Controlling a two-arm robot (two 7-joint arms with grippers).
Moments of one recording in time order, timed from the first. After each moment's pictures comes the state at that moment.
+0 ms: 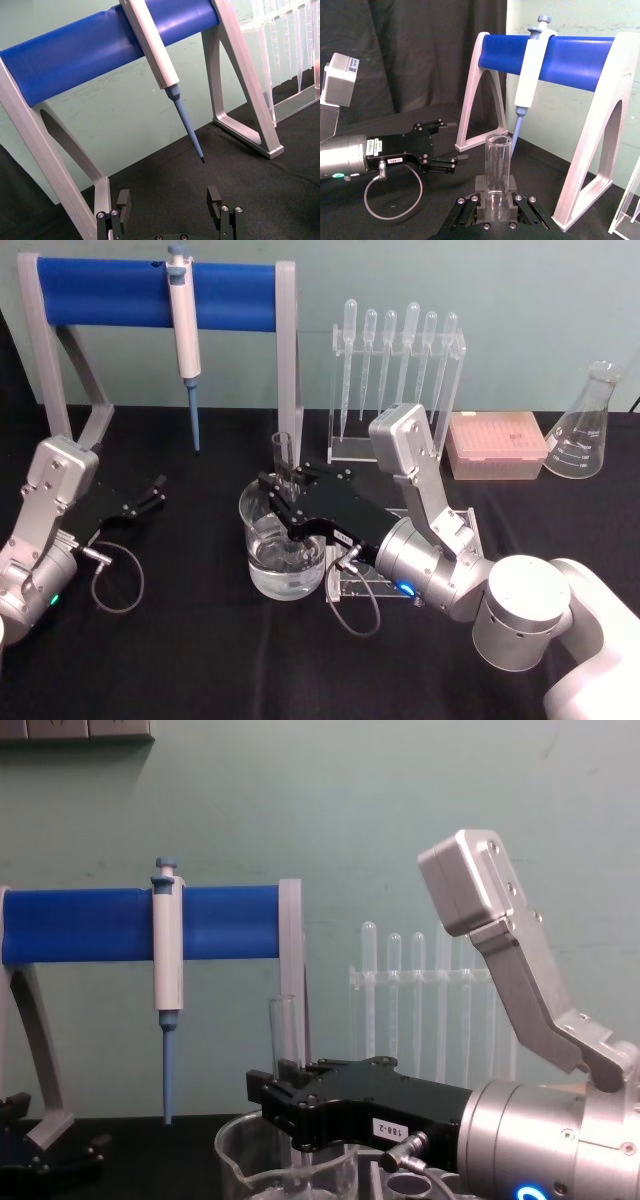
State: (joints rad) left arm -0.20 0.60 0.45 -1.41 -0.25 -0.12 0.03; right arm 0.30 0.23 -0.52 -1.47 0.26 0.03 0.39
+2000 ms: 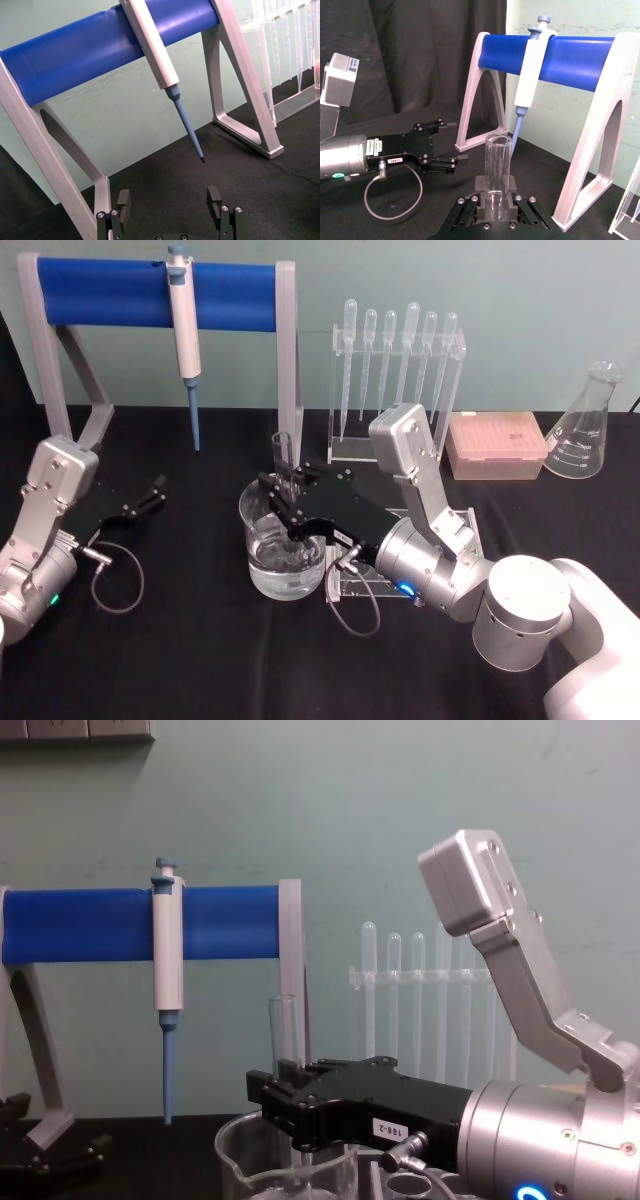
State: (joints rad) left arm -0.20 0.60 0.45 -1.41 -0.25 -0.12 0.03; right arm 0.30 0.23 -0.52 -1.47 0.26 0.03 0.39
